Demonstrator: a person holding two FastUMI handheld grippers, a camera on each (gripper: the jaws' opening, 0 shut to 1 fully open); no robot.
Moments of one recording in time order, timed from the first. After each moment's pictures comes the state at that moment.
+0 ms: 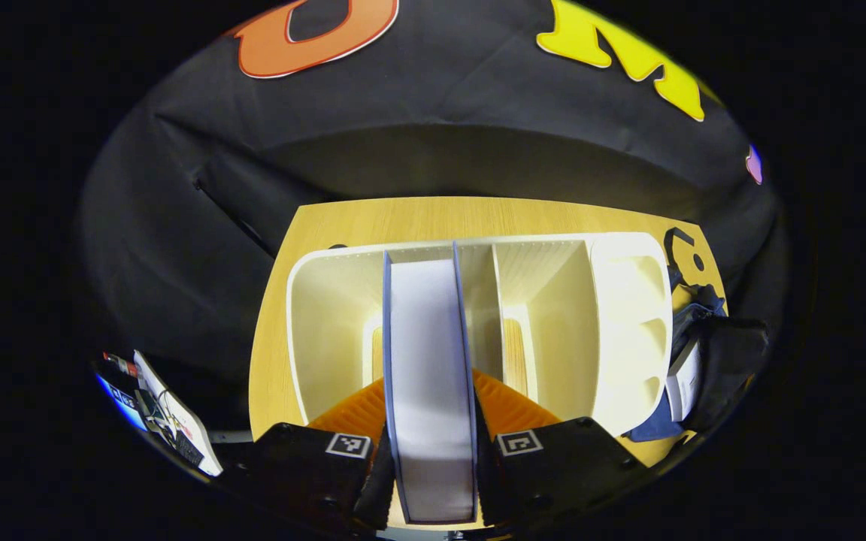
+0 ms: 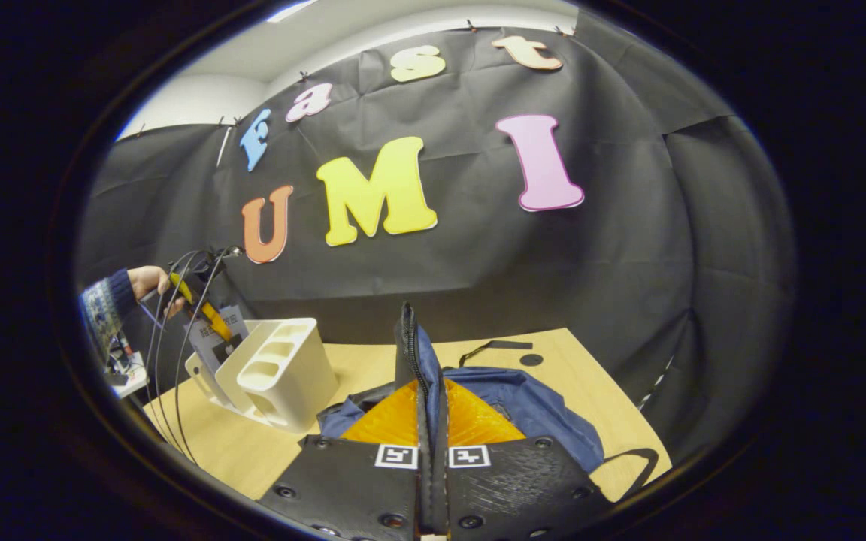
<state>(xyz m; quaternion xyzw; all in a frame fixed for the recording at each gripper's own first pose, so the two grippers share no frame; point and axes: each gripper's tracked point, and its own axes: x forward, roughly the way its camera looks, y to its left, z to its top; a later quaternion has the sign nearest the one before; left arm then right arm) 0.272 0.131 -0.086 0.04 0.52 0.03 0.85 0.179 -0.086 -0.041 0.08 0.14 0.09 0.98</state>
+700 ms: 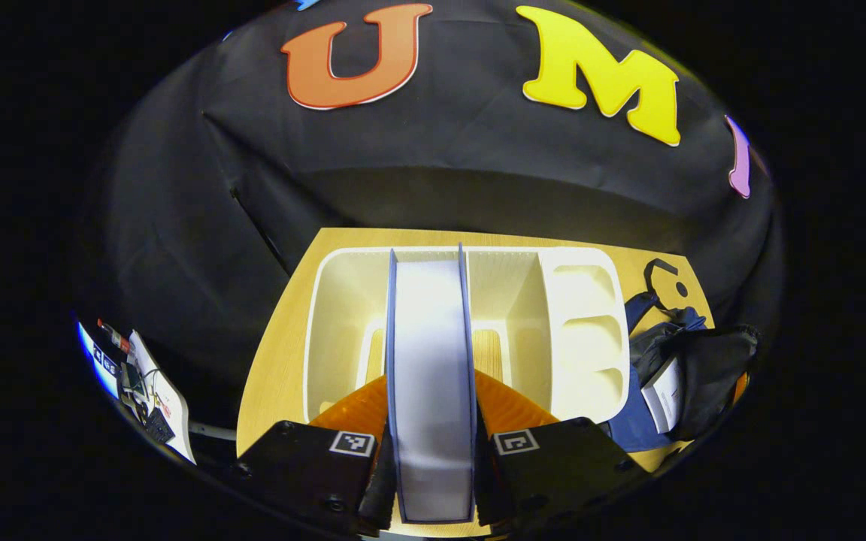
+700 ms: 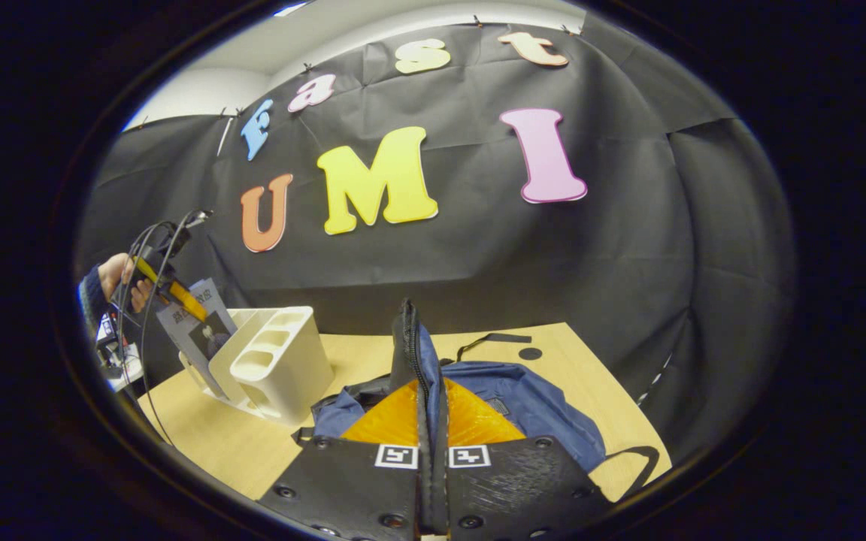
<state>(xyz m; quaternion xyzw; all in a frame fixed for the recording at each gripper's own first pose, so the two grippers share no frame) 0.216 0.110 -0.039 0.01 0.43 0.05 0.90 0.180 -0.082 -0.054 0.06 0.15 0.09 0.98</state>
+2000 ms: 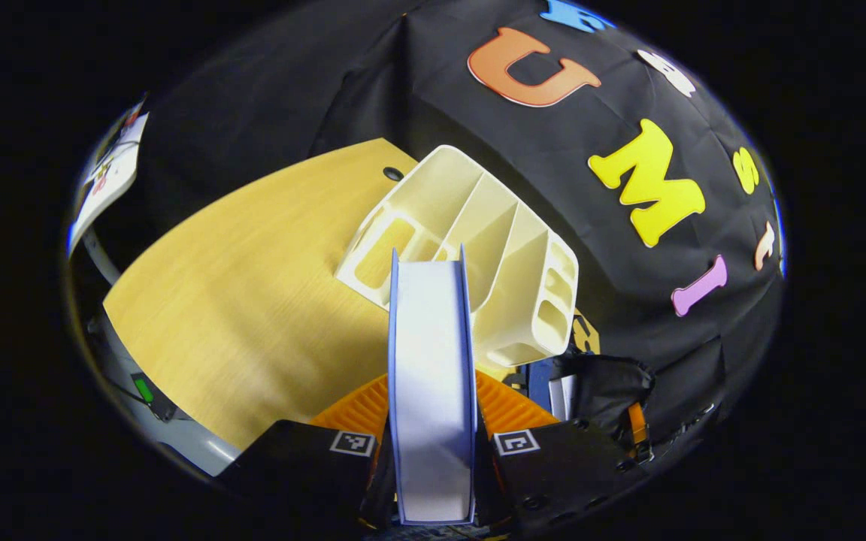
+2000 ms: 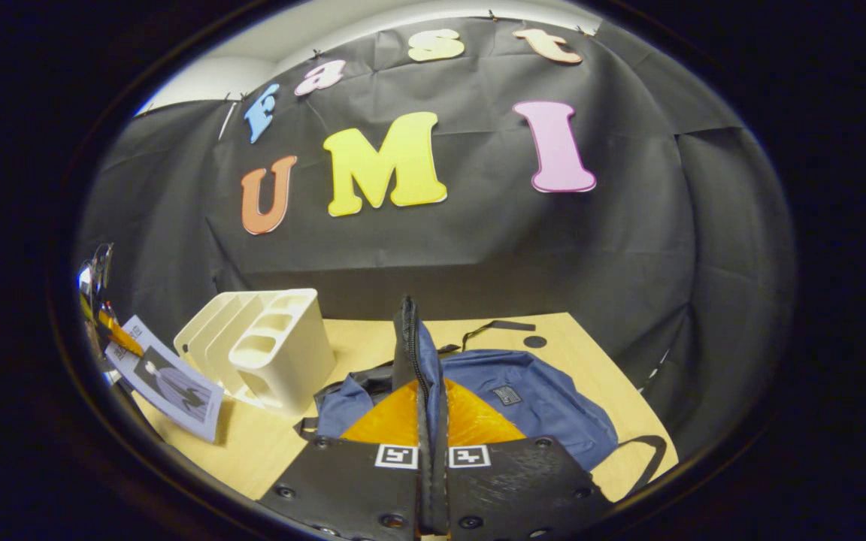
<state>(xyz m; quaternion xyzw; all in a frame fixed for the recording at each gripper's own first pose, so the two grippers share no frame) 0.029 0.116 -0.091 -0.36 0.38 0.02 0.85 0.176 -0.054 -0.070 0.04 0.18 0.08 0.98</state>
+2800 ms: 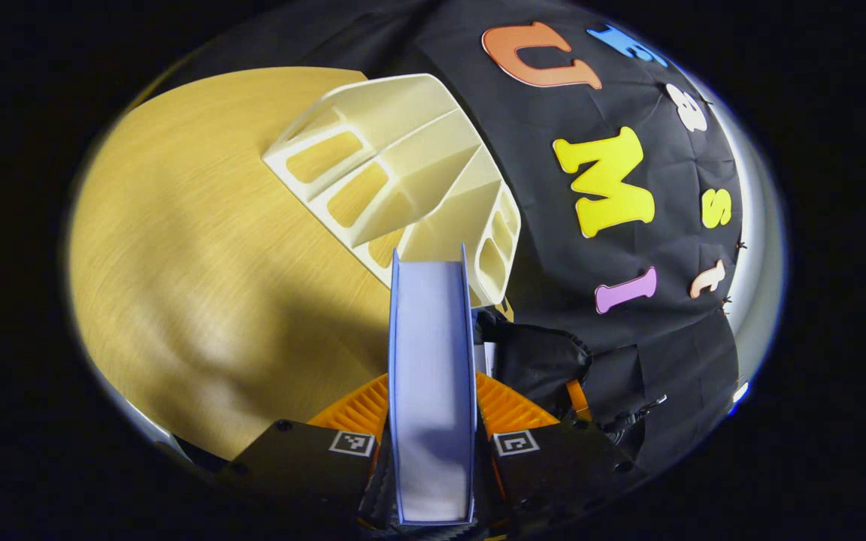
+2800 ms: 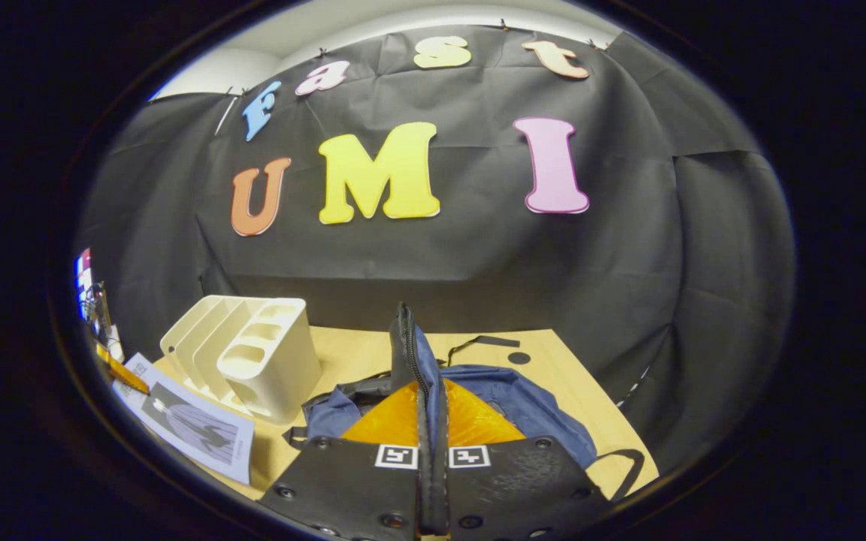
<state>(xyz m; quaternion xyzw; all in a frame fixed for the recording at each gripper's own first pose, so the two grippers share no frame) 0.017 0.010 -0.119 -0.50 0.38 -0.12 0.77 0.182 -0.060 -0.040 0.01 0.16 0.05 0.99</state>
